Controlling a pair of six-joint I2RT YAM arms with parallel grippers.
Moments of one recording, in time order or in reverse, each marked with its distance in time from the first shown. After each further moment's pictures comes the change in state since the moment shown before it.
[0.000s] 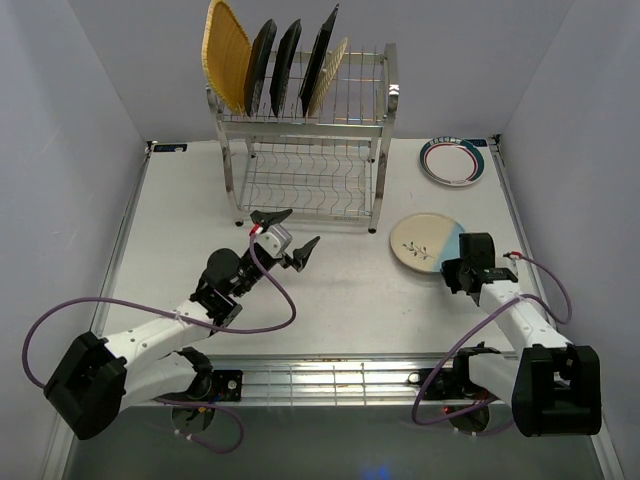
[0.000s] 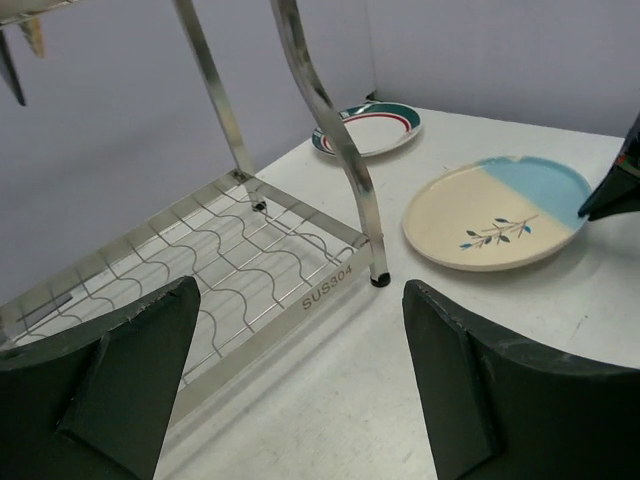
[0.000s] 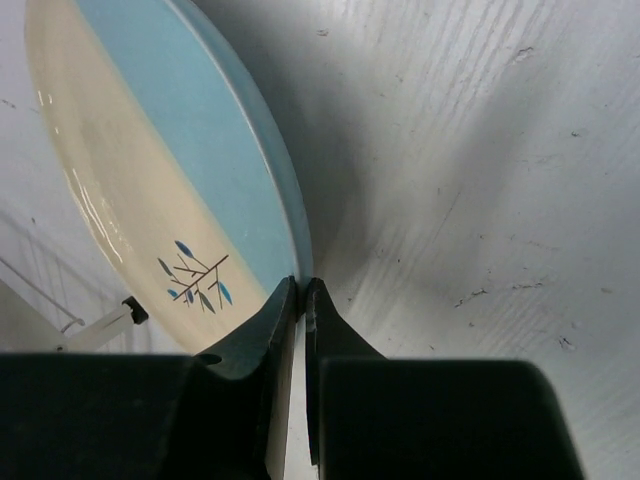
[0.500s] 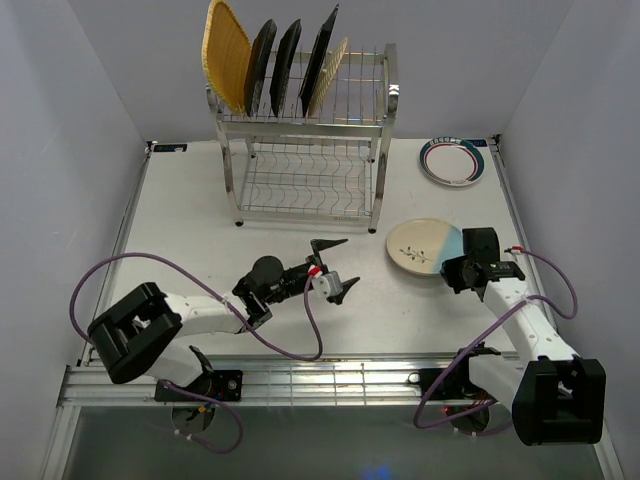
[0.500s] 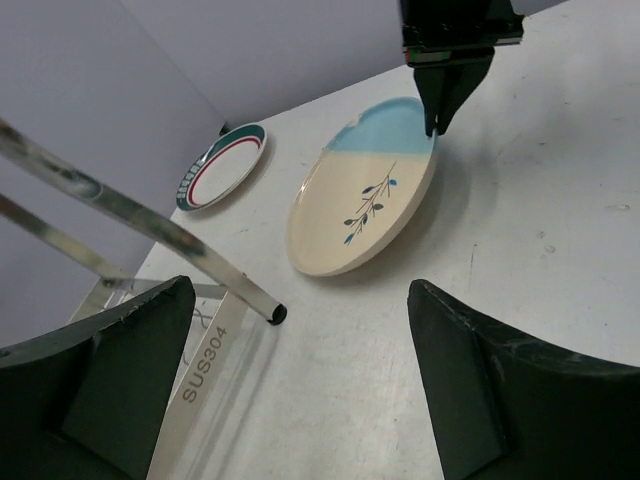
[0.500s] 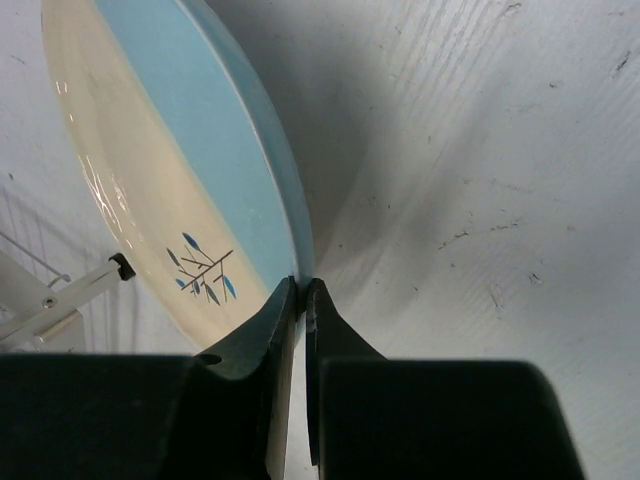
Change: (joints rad) left arm -0.191 0.354 0.040 0.192 0.230 0.307; right arm 0.004 -0.048 0.101 -0.189 -0.050 -0.058
